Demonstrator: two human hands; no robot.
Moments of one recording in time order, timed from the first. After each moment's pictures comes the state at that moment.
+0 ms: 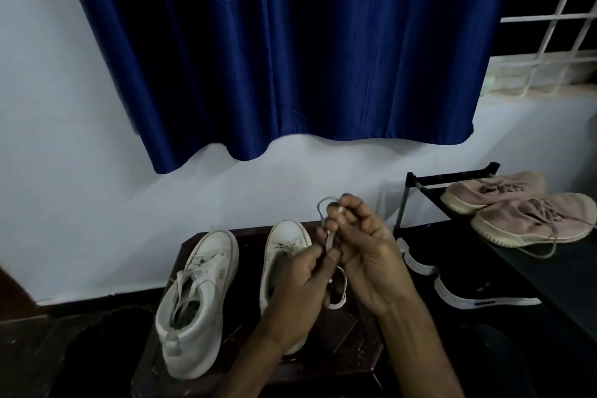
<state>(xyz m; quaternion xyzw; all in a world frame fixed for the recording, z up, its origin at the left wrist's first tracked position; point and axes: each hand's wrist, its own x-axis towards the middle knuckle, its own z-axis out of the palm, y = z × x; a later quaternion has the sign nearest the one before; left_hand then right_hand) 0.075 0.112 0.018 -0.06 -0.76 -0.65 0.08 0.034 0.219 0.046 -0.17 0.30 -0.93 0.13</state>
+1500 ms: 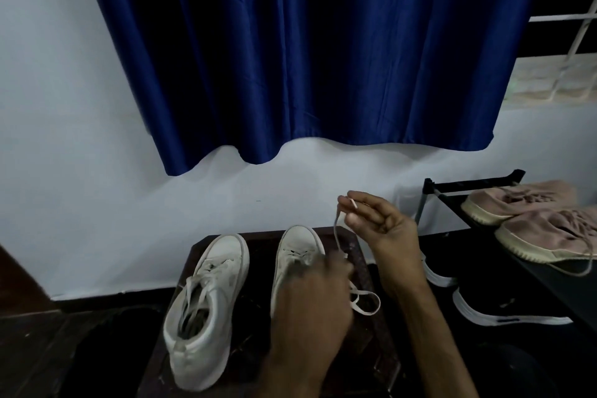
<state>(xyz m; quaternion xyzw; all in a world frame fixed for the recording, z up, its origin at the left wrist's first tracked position) 0.076 0.111 0.018 -0.03 -0.97 -0.08 0.24 -0.010 0.223 0.029 -0.14 0.57 -0.81 -0.05</state>
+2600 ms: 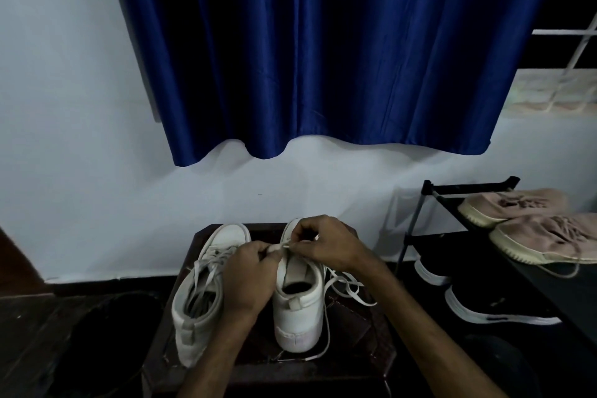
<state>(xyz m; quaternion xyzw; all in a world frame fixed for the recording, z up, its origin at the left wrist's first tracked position) 0.056 0.030 -0.010 0.20 -0.83 -0.49 0.18 -0.027 0.171 0.022 -0.30 0.88 -0.37 0.07</state>
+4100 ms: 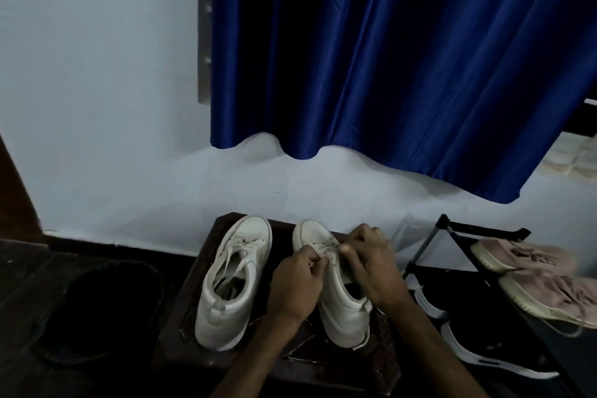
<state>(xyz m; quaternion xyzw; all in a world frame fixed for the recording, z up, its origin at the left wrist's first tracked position) 0.049 0.049 -0.036 0.12 -0.86 -0.46 0.20 -0.026 0.195 -0.014 -0.35 0.88 -0.28 -0.17</state>
